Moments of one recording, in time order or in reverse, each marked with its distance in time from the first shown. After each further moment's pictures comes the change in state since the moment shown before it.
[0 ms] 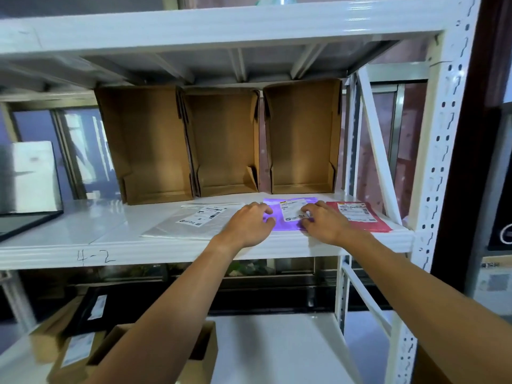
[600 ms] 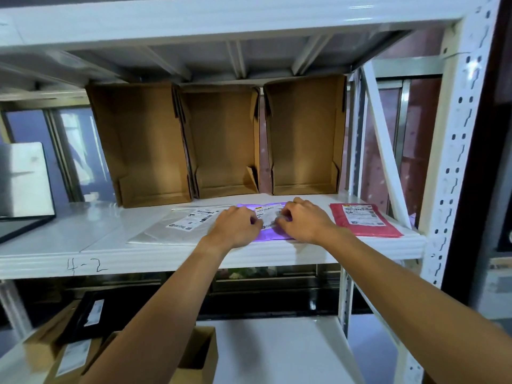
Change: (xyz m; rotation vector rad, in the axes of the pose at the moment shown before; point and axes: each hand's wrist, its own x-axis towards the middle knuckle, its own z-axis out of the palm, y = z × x) left_hand 0.022 -0.037 0.002 0.161 0.045 -0.078; right_hand 0.028 -0.043 0.010 -0.047 0.049 -0.105
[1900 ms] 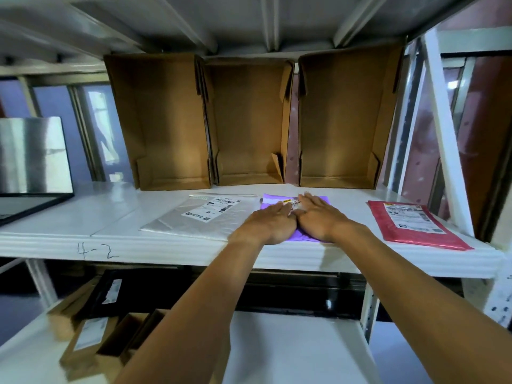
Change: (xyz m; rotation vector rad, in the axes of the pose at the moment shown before) left_hand 0.030 0.002 0.028 -0.003 -0.376 -0.052; right_hand 0.057 0.001 0.045 0.055 -0.252 0.032
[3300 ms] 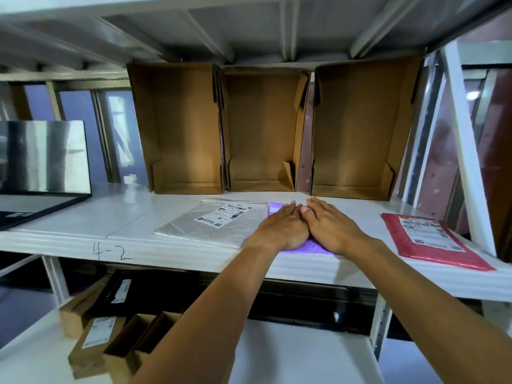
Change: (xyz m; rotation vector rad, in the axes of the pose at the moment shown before) left_hand 0.003 0.009 -0.003 -0.023 0.063 0.041; right_hand -0.018 -0.014 -0.008 0.084 0.165 -0.081
